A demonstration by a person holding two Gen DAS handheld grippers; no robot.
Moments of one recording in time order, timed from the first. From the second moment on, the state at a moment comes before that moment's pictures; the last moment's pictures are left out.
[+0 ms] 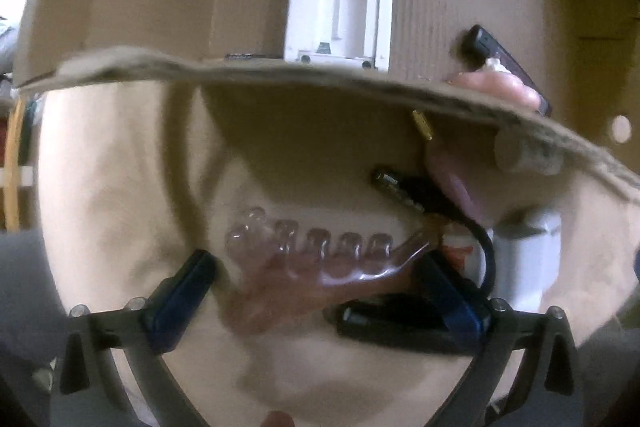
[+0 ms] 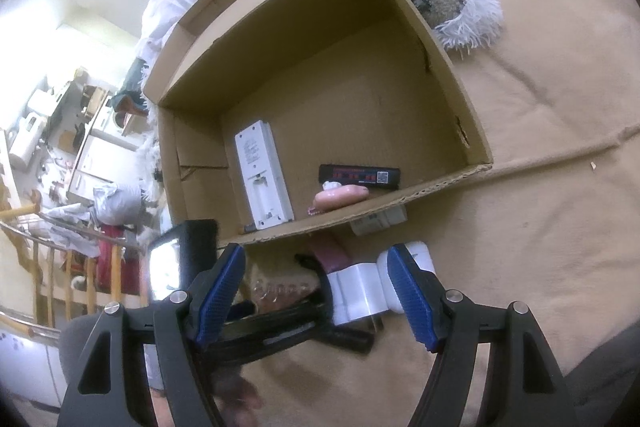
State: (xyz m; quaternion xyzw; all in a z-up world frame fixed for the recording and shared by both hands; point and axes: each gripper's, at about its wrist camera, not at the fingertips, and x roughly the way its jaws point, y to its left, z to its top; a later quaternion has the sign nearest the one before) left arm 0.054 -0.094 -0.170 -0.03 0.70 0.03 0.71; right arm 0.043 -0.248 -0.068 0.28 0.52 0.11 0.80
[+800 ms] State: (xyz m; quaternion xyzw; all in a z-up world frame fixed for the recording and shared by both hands) left arm 0.057 -0.071 -0.137 0.04 0.67 -0.01 0.74; right arm 0.045 -0.246 -0.070 0.27 0.53 0.11 0.80
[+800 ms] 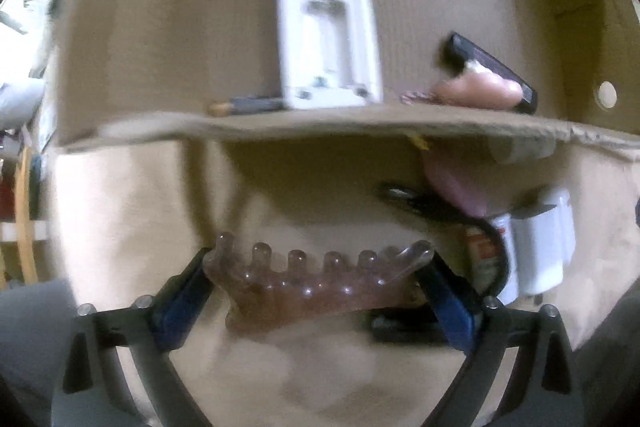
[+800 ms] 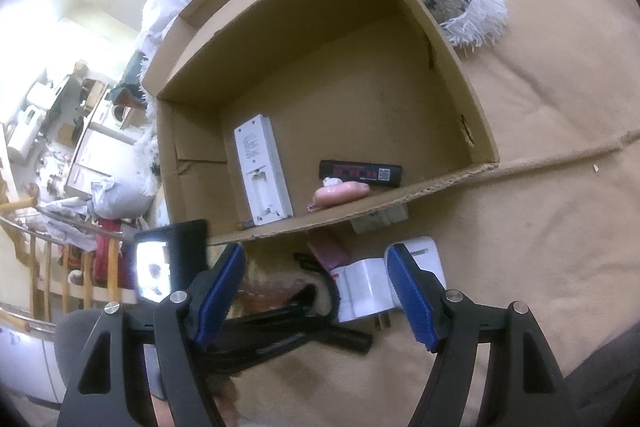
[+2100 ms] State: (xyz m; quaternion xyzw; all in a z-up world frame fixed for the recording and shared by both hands) left arm 0.042 -0.004 -0.062 -0.02 0.59 -0.02 0.81; right arm 0.001 -0.121 -0.148 0.06 0.62 0.00 0.78
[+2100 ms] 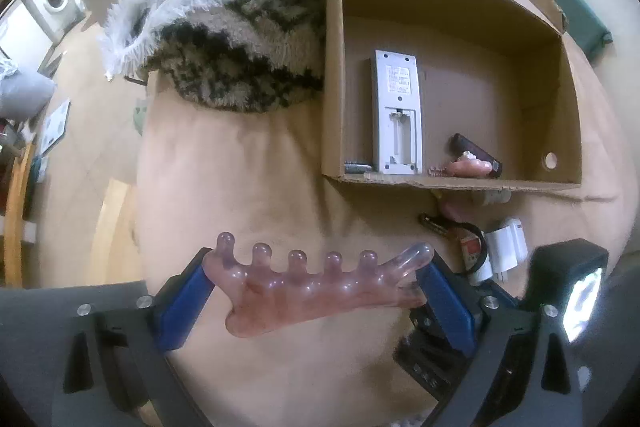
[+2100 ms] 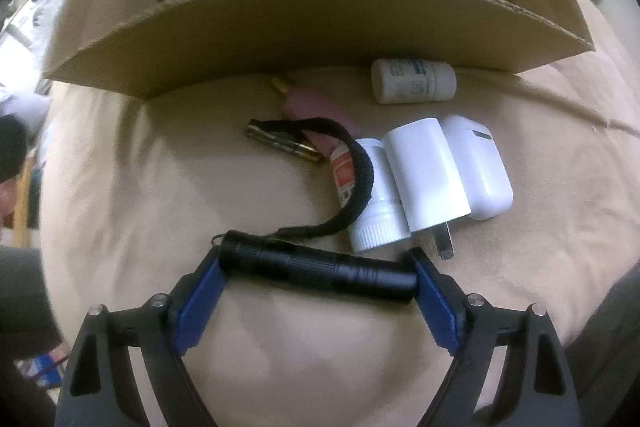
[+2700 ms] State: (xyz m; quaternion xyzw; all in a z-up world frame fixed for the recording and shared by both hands) left arm 0.036 -0.009 -0.046 0.01 0.56 -0.01 0.83; right arm -0.027 -0.169 -0.009 0.10 0.52 0.10 0.84
